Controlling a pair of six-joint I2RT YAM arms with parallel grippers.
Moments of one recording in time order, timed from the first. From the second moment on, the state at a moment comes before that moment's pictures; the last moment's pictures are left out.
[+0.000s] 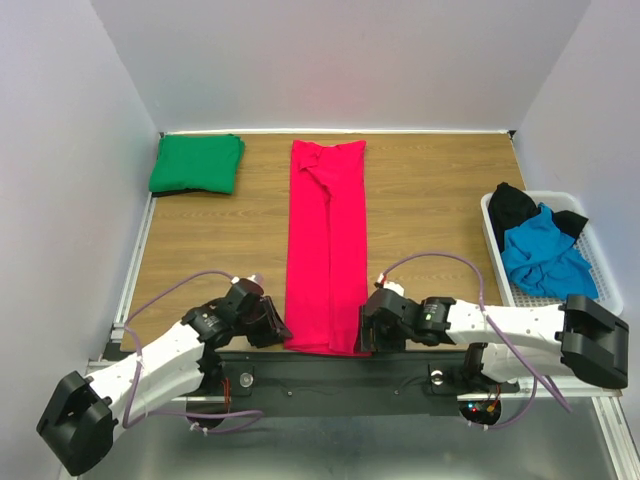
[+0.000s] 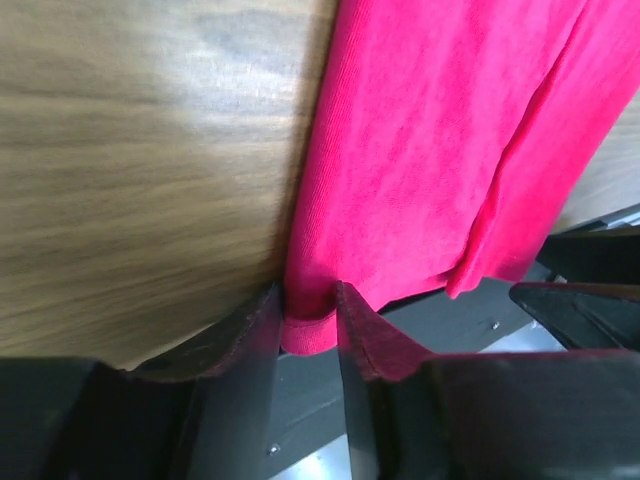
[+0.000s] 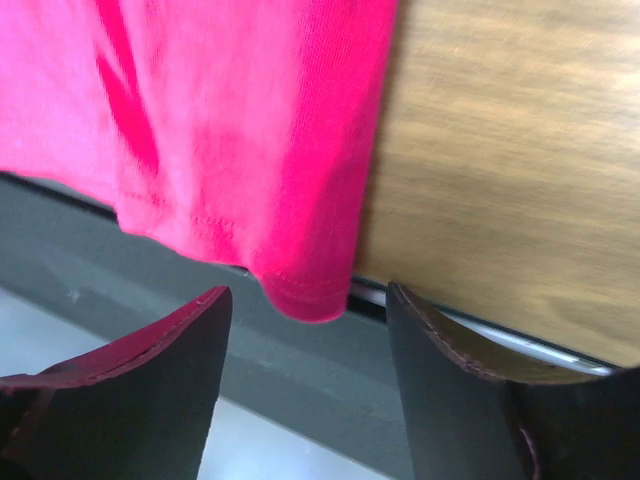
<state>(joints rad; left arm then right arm) -0.71 0.75 0.23 -0.45 0.19 -1.08 1.17 1.18 0.53 -0.42 0.06 1.15</state>
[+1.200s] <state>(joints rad) -0.72 1.00 0.59 -0.36 0.03 -1.04 0.99 1.23 0.75 -0.38 0.24 0.95</state>
